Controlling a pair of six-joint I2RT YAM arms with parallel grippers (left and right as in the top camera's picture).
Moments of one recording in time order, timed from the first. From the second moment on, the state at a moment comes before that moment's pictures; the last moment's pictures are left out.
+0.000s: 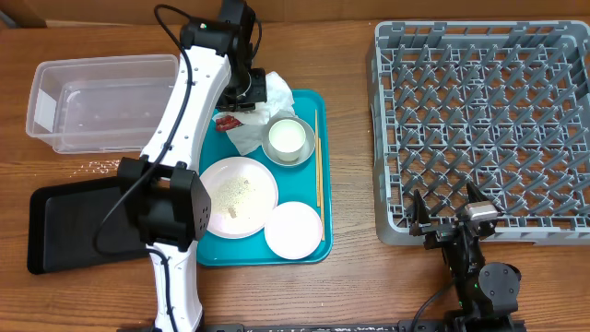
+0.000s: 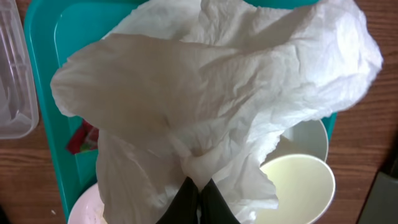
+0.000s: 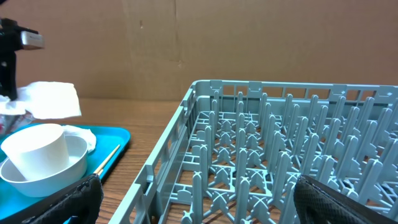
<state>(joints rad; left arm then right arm) -0.23 2.21 2.17 -1.38 0.07 -0.32 0.12 0.01 0.02 -0.03 -0.03 0.02</state>
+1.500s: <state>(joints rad) -0.23 2.21 2.00 -1.27 -0.04 -0.42 0.12 0.01 0.02 -0.03 -0.03 0.02</state>
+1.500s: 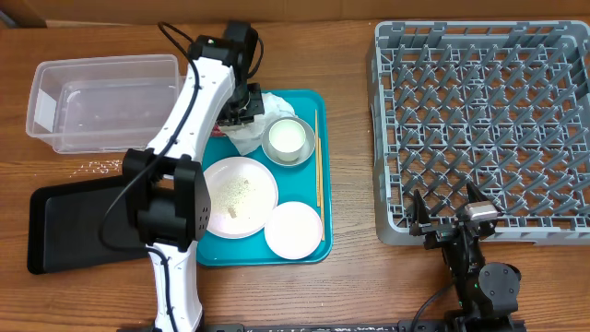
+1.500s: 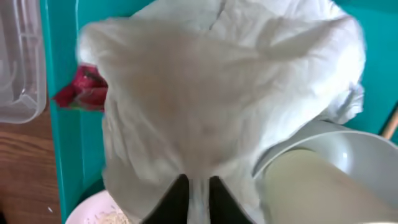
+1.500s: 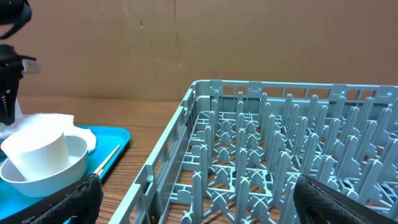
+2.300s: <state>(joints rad) -0.23 2.21 1.98 -1.22 -0.03 -0.42 0.12 0.01 0.02 -0.04 -0.03 0.02</state>
